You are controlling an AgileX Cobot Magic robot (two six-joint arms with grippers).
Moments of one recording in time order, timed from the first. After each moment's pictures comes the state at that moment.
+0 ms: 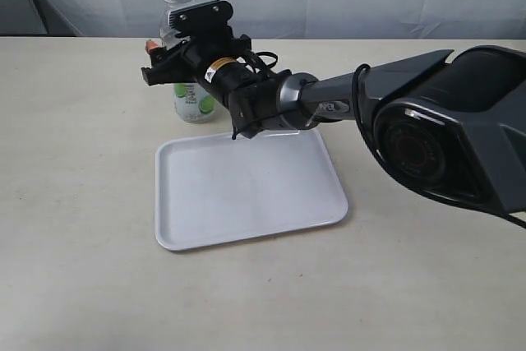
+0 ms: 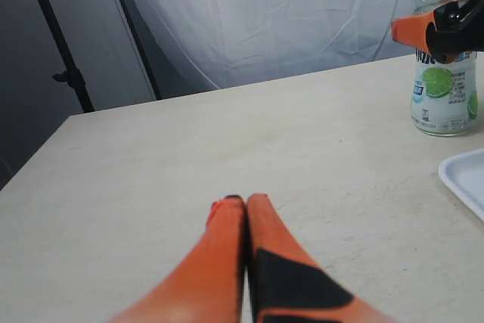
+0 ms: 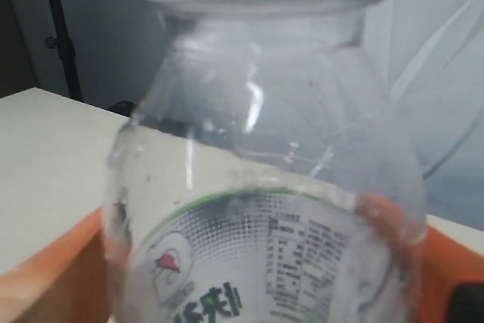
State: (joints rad) left arm 0.02 0.00 0.00 0.05 0.24 0.12; right arm 0.83 2.47 -1.72 0.15 -0.56 -0.09
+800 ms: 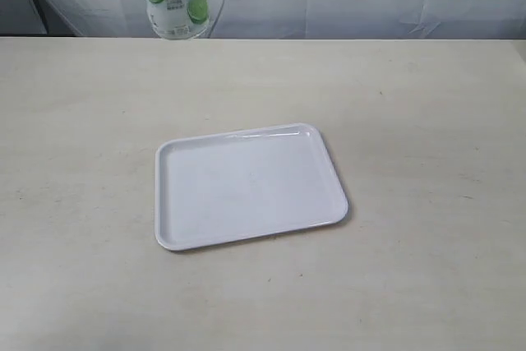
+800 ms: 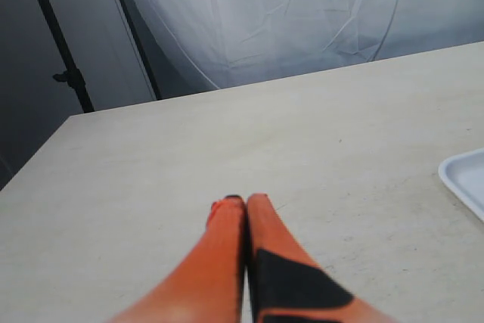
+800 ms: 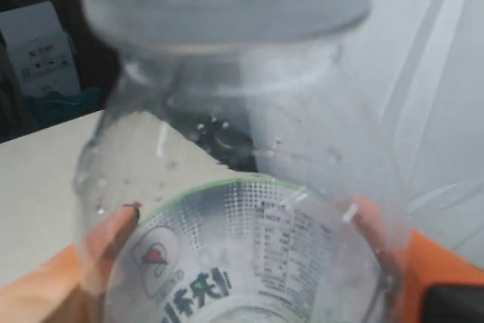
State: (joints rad) left arm 0.02 0.00 0.00 0.05 0.24 0.12; right arm 0.89 1.89 -1.71 0.26 0.14 -0.38
